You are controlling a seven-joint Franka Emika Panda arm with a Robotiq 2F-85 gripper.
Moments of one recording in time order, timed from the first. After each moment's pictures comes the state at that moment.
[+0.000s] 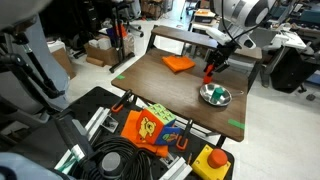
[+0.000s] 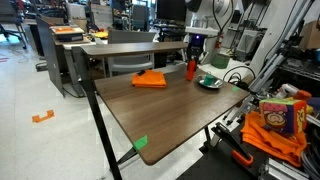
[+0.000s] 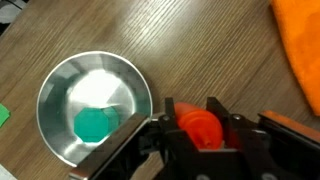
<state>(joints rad) -0.13 1.04 -0.09 -1.14 0.25 1.84 0.53</state>
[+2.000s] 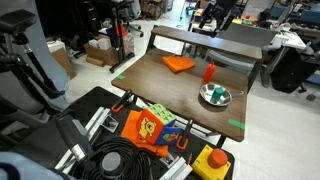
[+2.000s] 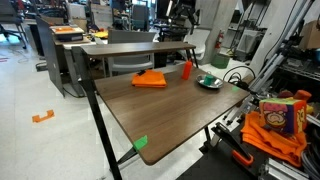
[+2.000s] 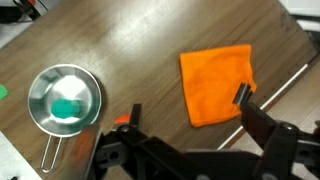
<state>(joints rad) -0.08 0.94 -0.02 -0.87 0.26 1.45 0.48</state>
